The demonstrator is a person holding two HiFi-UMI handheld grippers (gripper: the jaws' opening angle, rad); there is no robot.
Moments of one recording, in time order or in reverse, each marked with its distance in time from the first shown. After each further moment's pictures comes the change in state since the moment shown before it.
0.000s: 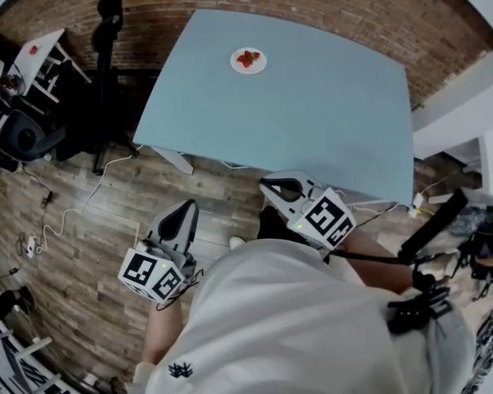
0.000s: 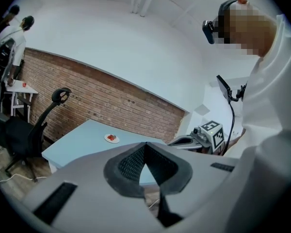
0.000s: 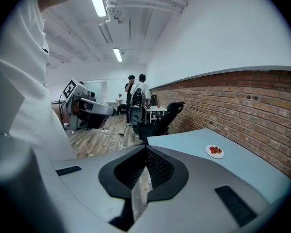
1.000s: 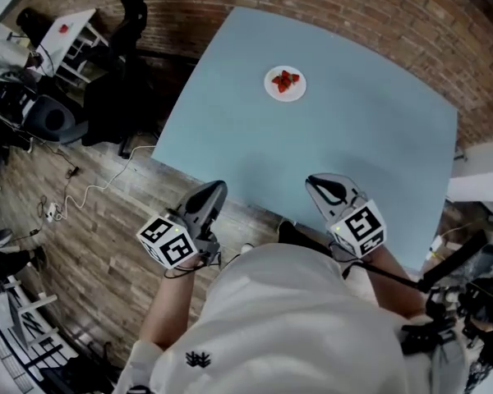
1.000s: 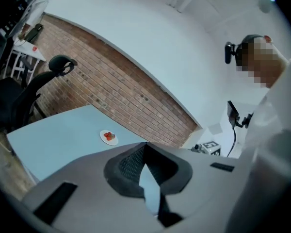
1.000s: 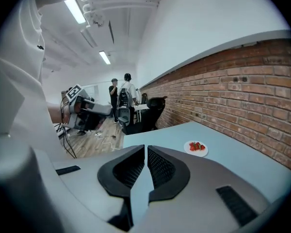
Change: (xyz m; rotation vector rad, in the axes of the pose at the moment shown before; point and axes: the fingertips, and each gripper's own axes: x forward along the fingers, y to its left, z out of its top) left arm 0.187 0.079 0.034 -0.288 0.017 -0.005; right arm 0.022 -0.211 -0.033 0.111 0.012 -0.012
